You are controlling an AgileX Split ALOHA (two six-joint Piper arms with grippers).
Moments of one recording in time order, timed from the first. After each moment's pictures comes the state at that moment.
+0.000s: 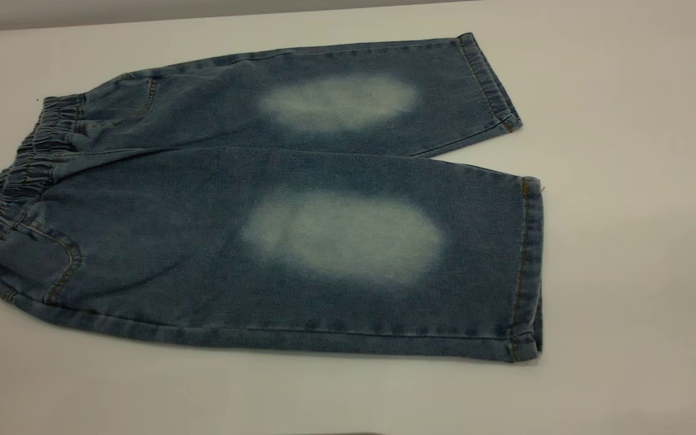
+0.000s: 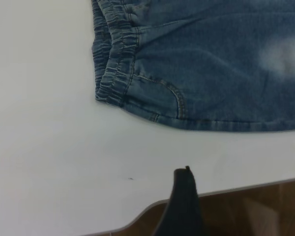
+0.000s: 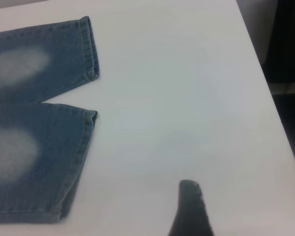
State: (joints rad) left arm 0.04 -0.01 -0.50 -0.16 1.14 0.17; right arm -0.02 -0.01 -0.47 0.04 1.13 0.17
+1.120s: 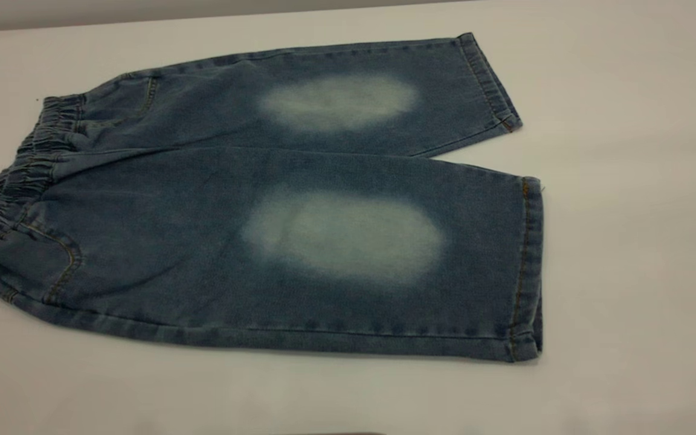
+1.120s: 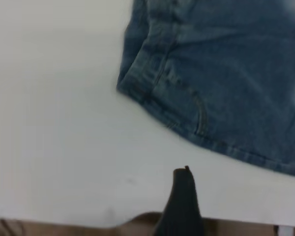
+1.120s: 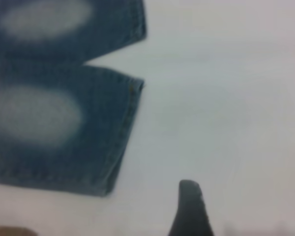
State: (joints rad) left arm 0.04 0.48 -0.54 -0.06 0.88 -0.15; right arm -0.02 0.56 -0.55 0.26 0.90 -0.02
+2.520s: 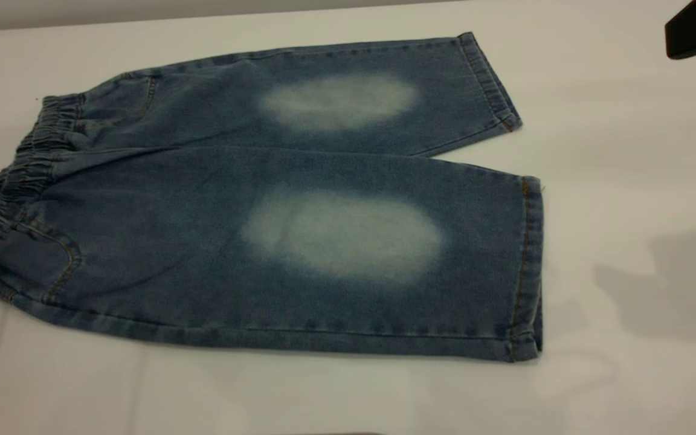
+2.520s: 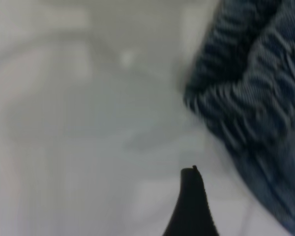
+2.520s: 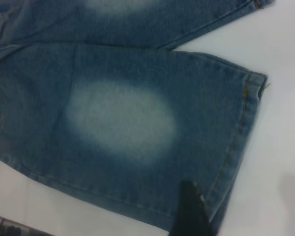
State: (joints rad) left arm 0.29 1.83 -0.81 -0.34 0.39 0.17; right arm -0.02 1.28 -0.56 1.04 0.57 -0.72
